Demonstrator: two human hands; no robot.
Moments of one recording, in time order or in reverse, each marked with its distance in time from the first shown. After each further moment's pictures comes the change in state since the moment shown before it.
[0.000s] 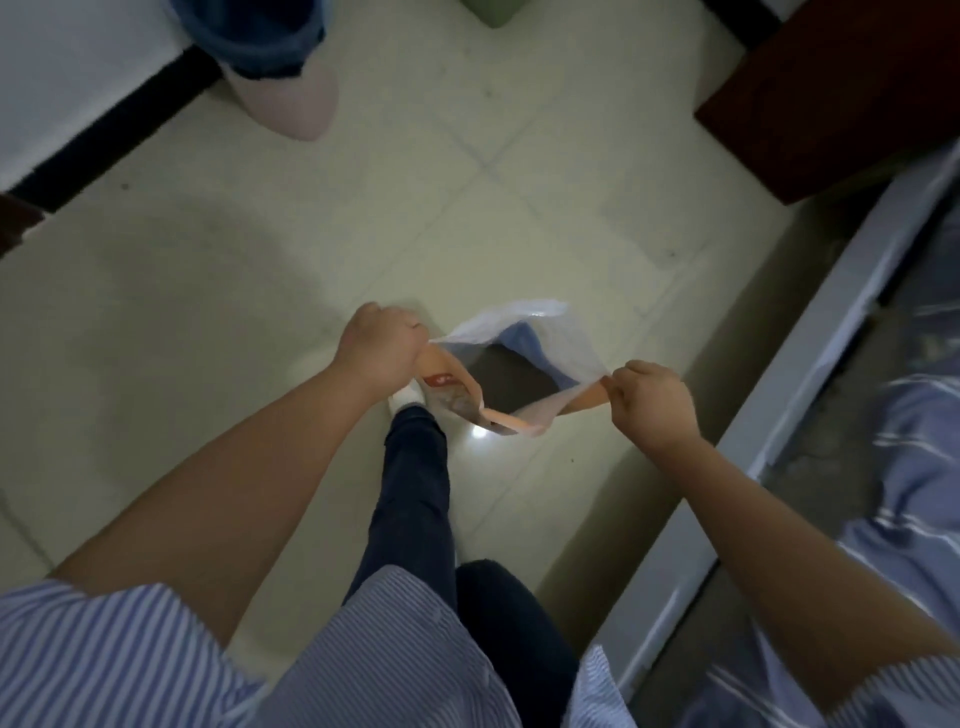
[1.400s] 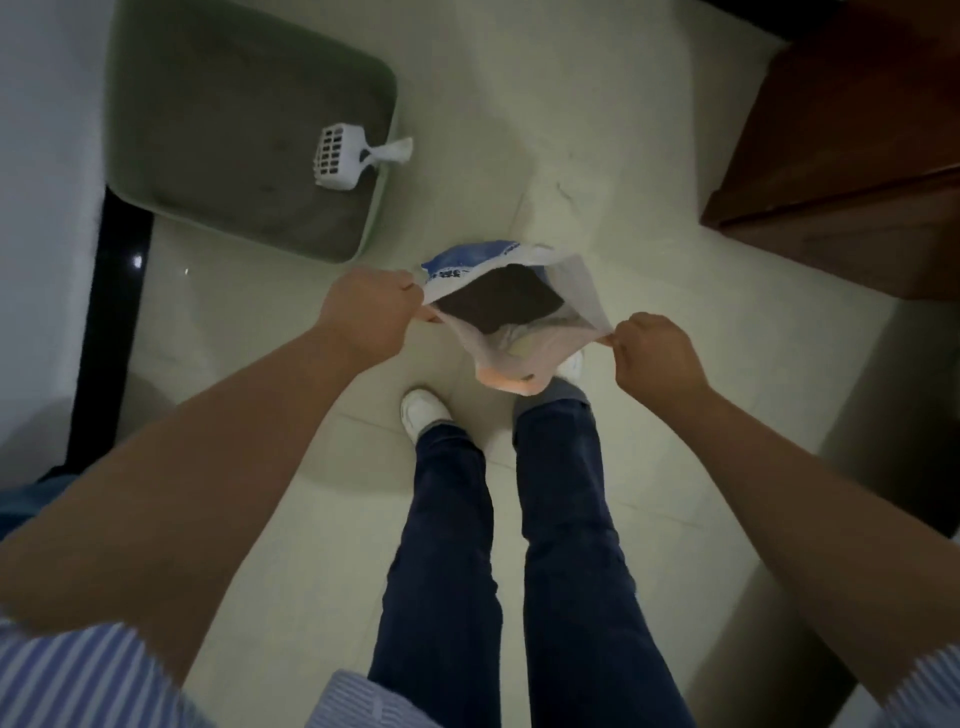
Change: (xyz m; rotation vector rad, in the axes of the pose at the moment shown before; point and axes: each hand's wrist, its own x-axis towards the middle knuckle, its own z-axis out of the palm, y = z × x) left_hand 0.895 -0.136 -0.301 0.186 -0.162 0.481; right_hand 0.795 0.334 -0.104 0.252 0.101 0.060
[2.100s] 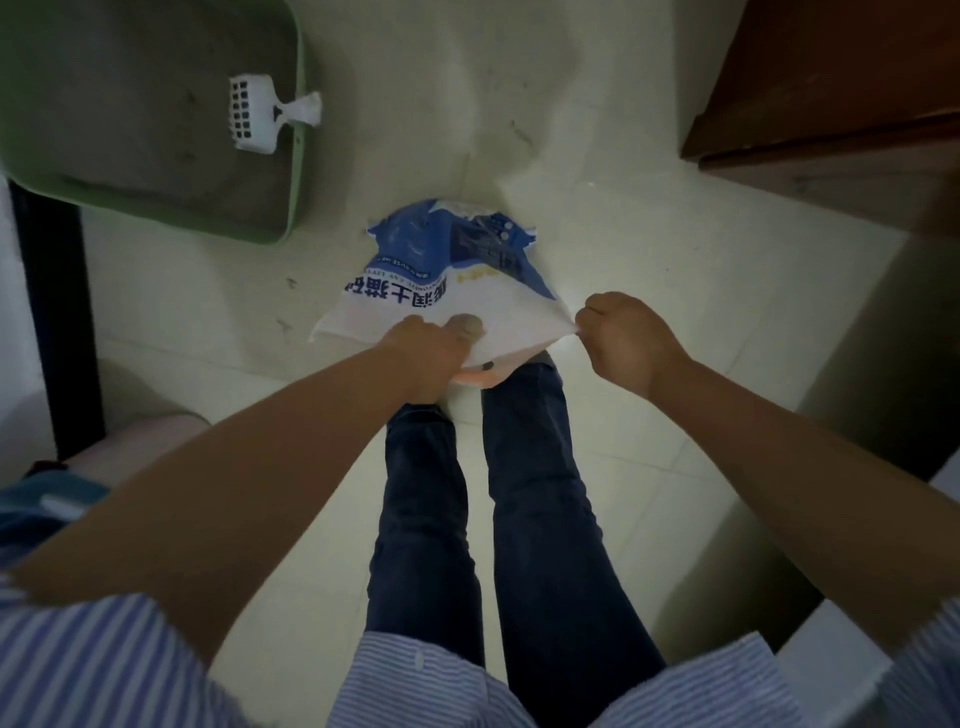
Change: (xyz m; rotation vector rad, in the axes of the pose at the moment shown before) left_hand 0.081 0.101 -0.010 -0.018 -0.613 0.130; right_hand 0.003 0.076 0.005 0.187 -0.222 -0.218
